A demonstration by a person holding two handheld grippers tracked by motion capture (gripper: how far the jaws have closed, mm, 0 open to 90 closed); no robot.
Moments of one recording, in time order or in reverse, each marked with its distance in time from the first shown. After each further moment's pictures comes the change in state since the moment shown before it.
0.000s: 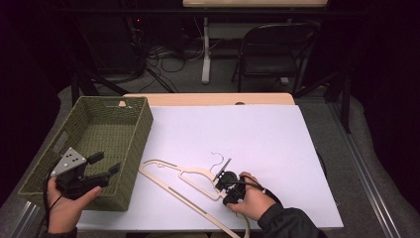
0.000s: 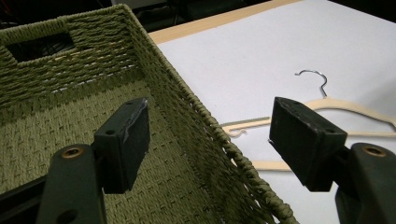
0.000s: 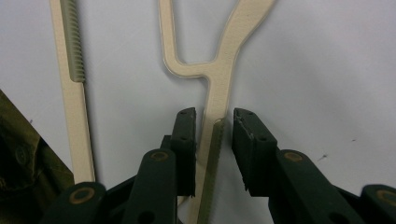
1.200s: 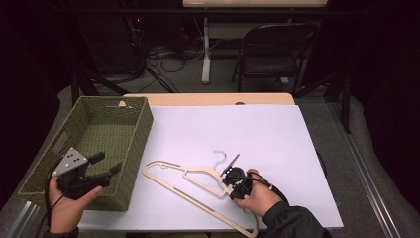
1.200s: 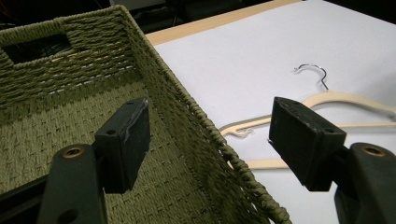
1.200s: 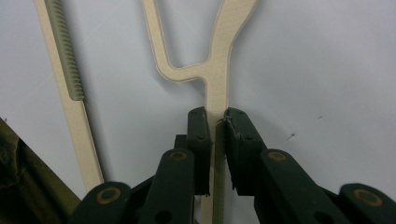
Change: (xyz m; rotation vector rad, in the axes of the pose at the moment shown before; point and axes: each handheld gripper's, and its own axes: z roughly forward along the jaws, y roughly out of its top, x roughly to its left) left arm -0.003 0.001 0.002 -0.001 -0.006 0.004; right arm -0.020 -0.007 -0.008 0.008 -0.003 0.062
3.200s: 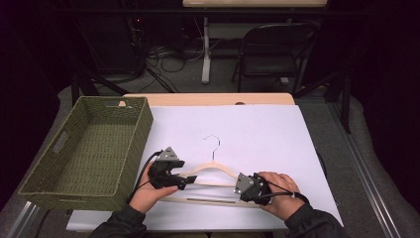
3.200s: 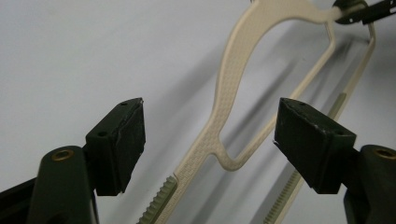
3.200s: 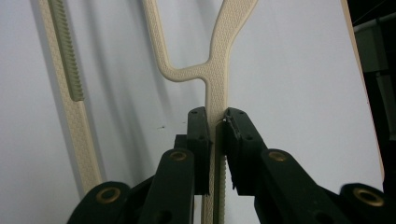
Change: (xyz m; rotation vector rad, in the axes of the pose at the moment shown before) left arm -0.112 0.010 0.162 0.281 -0.440 0.090; right arm -0.004 -0.048 -0.026 -0.321 -0.438 -0.573
